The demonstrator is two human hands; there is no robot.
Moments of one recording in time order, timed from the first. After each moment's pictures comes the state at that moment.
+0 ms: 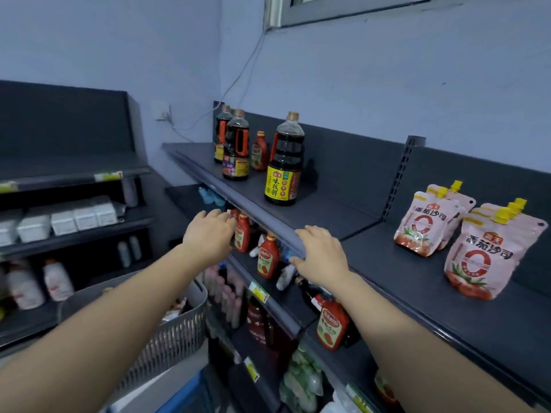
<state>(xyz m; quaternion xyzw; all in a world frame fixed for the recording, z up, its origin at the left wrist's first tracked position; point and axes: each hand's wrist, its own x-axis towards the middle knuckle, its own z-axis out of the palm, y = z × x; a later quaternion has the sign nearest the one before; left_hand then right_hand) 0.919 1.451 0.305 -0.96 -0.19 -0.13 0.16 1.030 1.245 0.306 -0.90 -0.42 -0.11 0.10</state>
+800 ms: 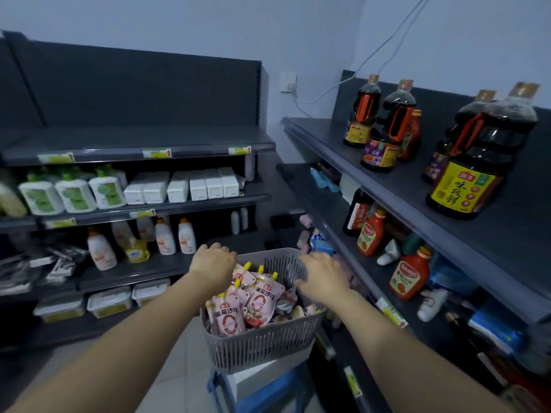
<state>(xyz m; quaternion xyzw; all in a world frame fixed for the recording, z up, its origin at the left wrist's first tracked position) 0.750 1.671 0.183 -0.91 -0.38 0.06 0.12 0.938 1.534 0.187 -0.83 -0.56 0.02 0.06</state>
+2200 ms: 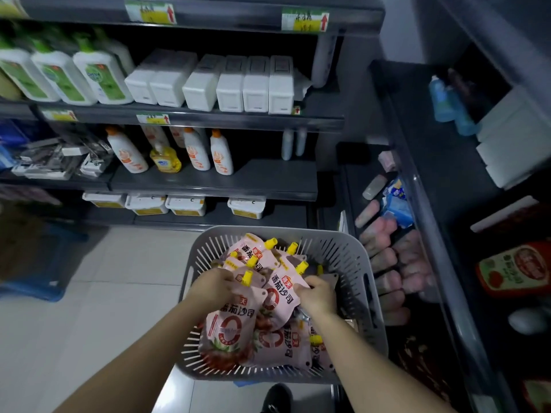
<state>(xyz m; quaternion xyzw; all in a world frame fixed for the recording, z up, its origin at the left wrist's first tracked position) 0.801 1.779 -0.040 -0.70 -0.61 0.09 -0.36 1.008 1.711 -0.069 -0.83 -0.28 0.43 0.24</state>
